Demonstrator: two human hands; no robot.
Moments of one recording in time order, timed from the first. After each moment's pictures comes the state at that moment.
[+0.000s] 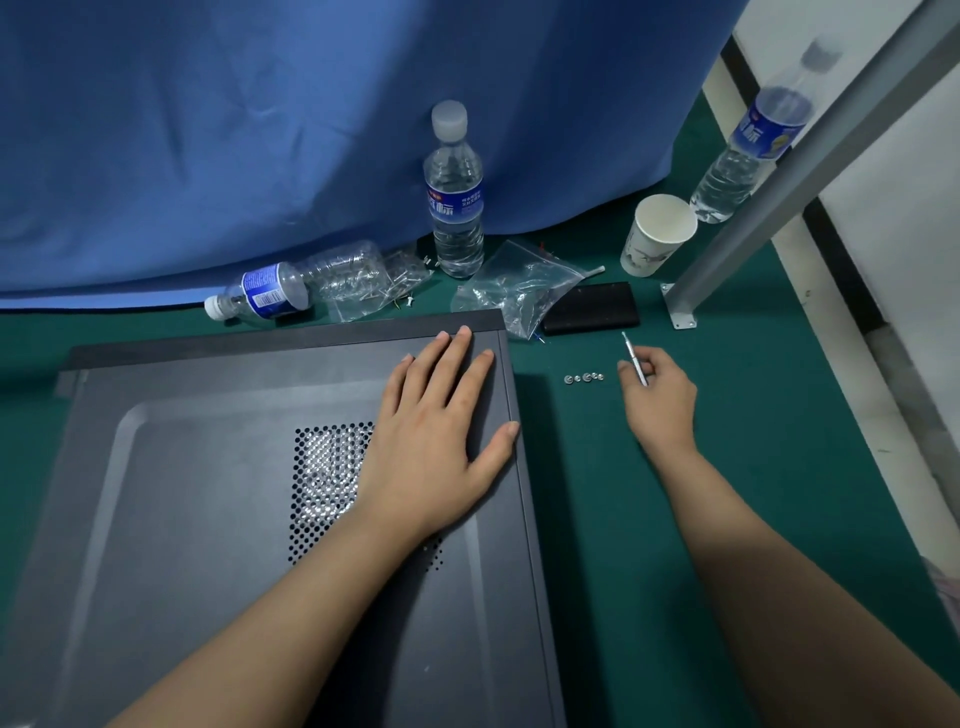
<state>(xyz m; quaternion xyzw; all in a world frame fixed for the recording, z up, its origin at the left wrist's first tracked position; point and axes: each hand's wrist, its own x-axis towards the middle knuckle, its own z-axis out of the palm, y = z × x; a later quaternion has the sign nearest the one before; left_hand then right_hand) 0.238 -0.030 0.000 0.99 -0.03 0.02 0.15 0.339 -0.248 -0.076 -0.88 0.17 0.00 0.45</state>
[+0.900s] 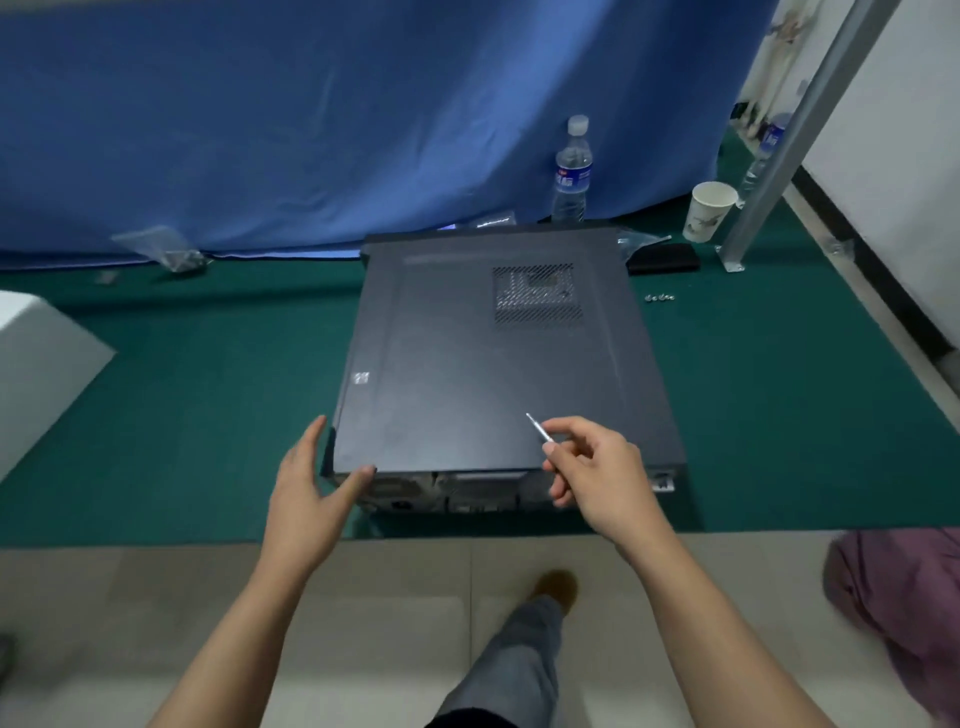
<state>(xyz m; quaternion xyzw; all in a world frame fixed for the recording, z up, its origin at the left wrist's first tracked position) -0.126 0.122 0.013 0.86 0.33 0.04 0.38 -0.027 -0.131 0.031 -0.79 -0.02 0.18 0.59</state>
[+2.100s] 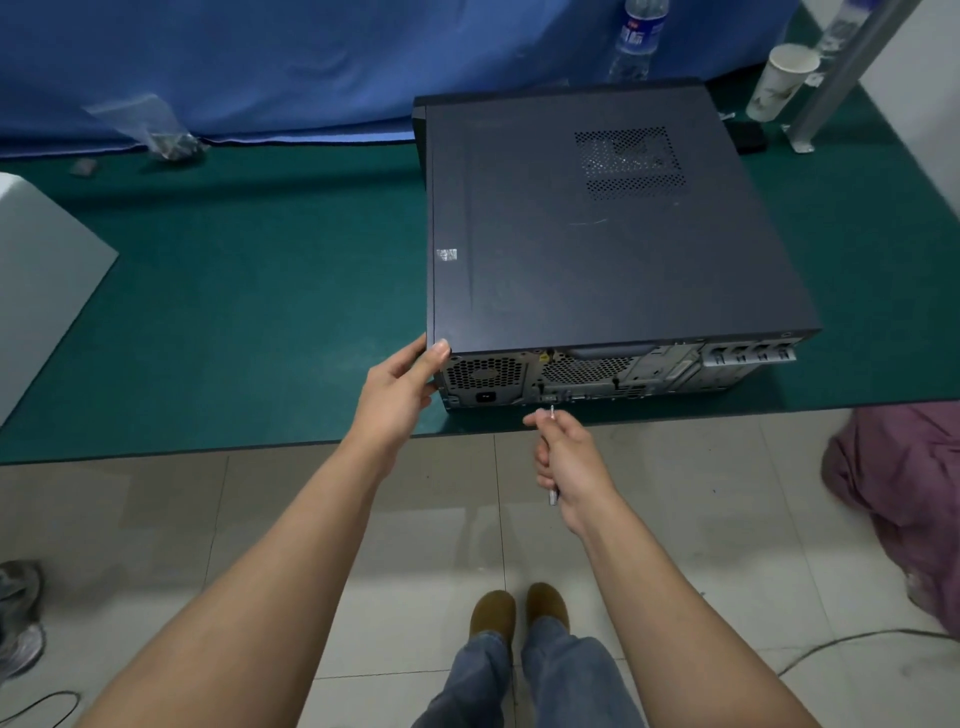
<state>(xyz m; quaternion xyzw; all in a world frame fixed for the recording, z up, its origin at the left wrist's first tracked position) -0.128 0.171 -0.023 0.69 0.27 -0.04 0.67 -0.129 -0.011 -0.054 -0.65 0.22 0.28 0.67</state>
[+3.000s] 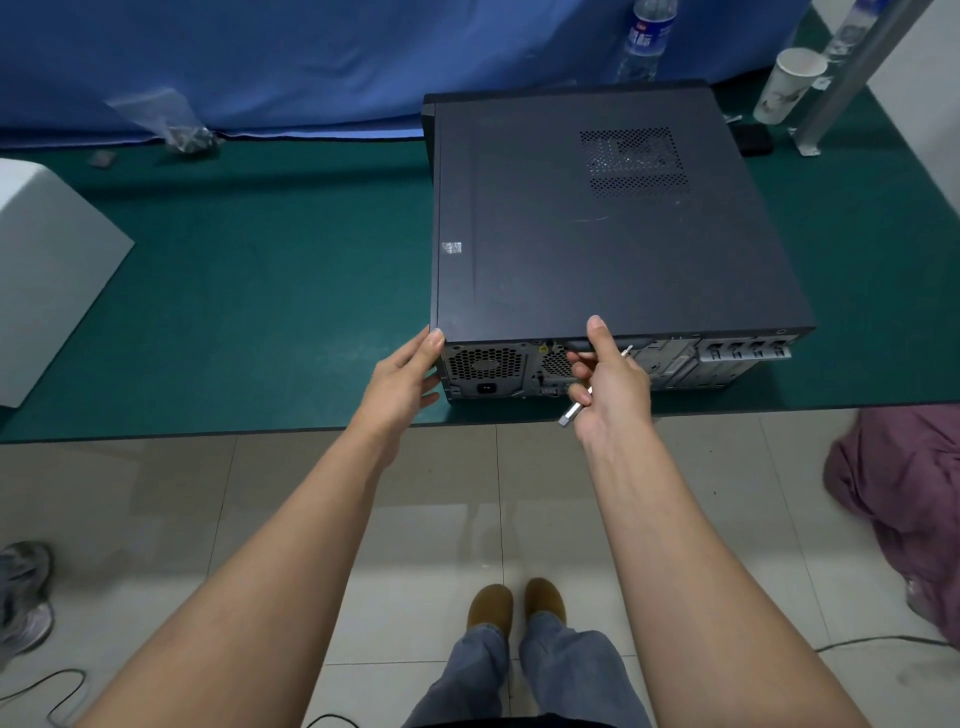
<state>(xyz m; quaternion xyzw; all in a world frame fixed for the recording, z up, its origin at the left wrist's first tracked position) -0.132 0.168 -0.025 0.67 0.29 -0.07 0.68 -0.079 -0.013 -0.003 -0.50 0.37 0.11 0.78</state>
